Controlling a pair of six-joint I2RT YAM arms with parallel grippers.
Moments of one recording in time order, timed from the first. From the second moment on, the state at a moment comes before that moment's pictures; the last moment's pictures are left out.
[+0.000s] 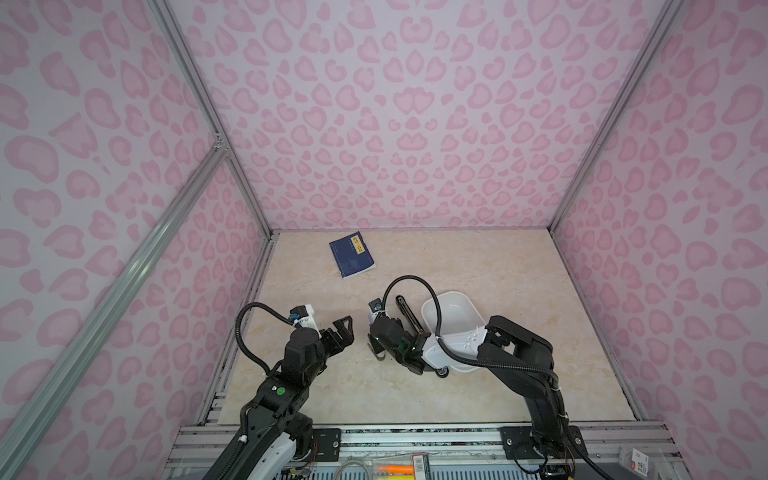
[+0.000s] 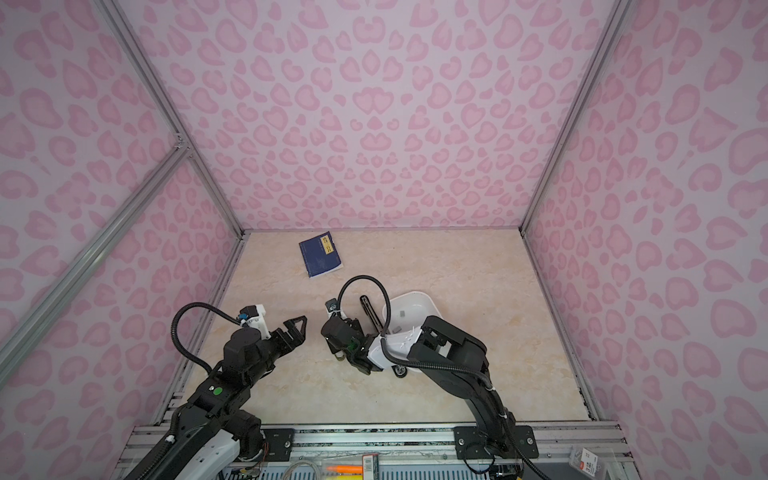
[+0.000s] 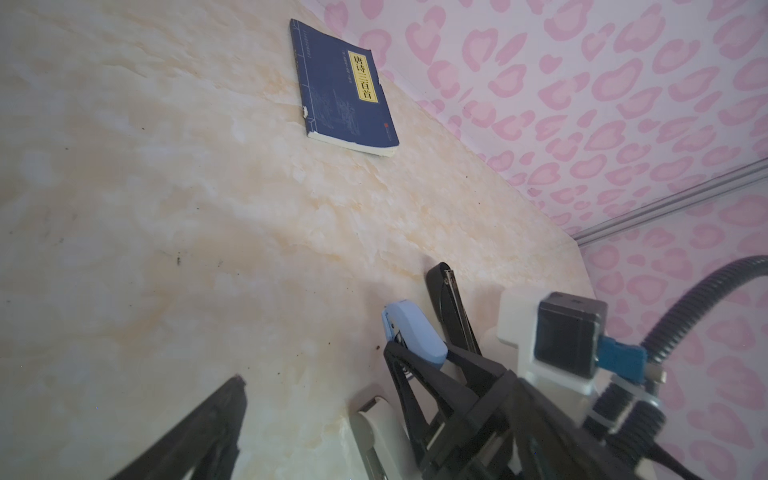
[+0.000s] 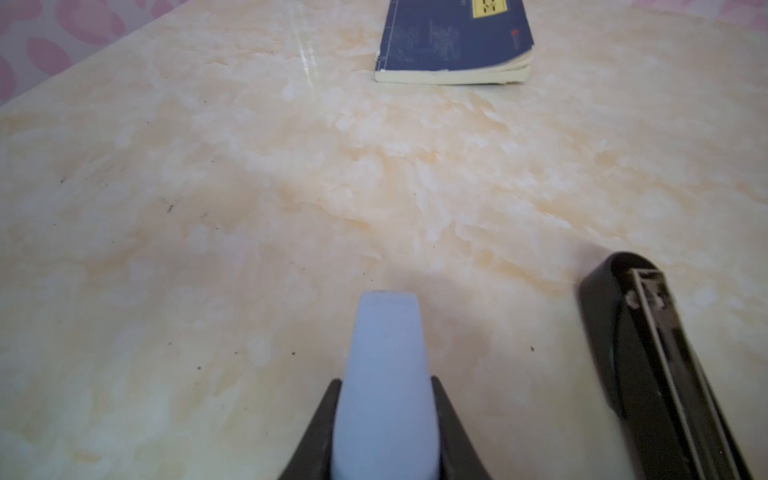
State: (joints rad) left arm -0.37 0.54 0.34 -0.26 -0.11 -0.78; right arm 1.09 2.06 1.17 0.23 0.43 0.36
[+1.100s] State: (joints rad) left arm -0.28 0.40 0.24 -0.41 0.05 -0.77; right arm 1.35 2.06 1.07 0.20 0.54 0.48
